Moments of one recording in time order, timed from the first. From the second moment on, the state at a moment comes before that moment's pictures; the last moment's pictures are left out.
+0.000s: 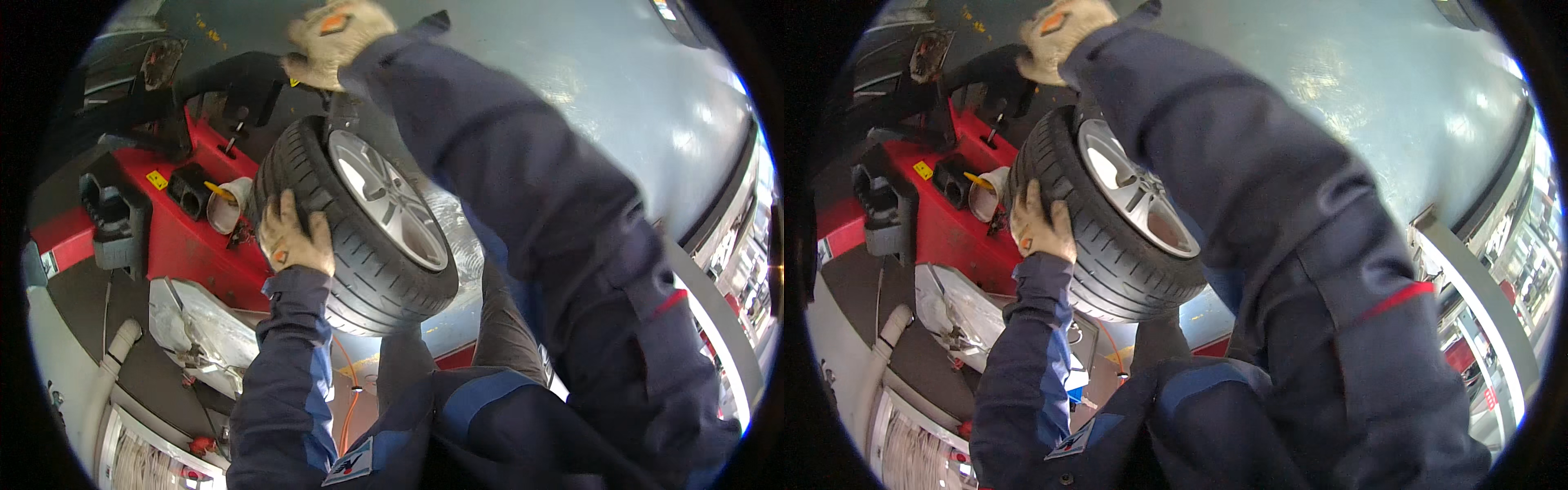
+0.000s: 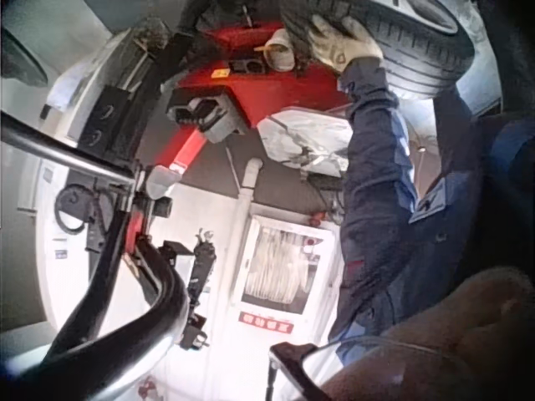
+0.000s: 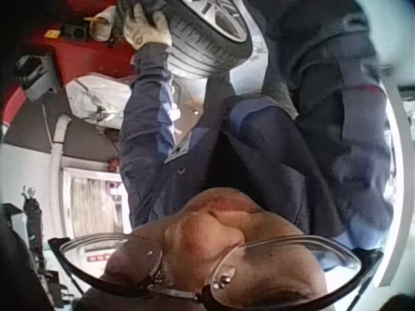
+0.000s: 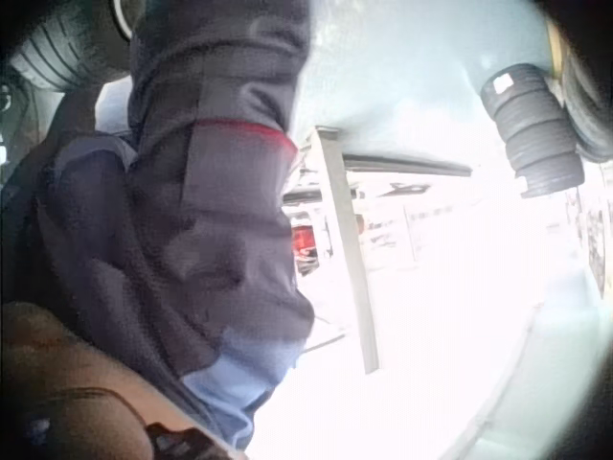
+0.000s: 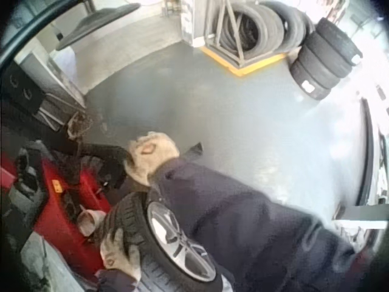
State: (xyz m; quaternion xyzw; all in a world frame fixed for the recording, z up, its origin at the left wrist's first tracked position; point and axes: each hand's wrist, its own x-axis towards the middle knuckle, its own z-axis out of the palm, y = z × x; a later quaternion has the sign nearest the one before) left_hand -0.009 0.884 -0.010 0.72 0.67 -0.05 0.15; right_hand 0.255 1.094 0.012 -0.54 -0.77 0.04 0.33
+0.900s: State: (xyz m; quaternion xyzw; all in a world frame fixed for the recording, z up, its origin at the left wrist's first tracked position) left_hand 0.010 0.888 -0.005 0.73 0.68 -0.02 0.12; right_hand 0.268 1.130 0.002 -0.50 -0.86 0.07 0.09
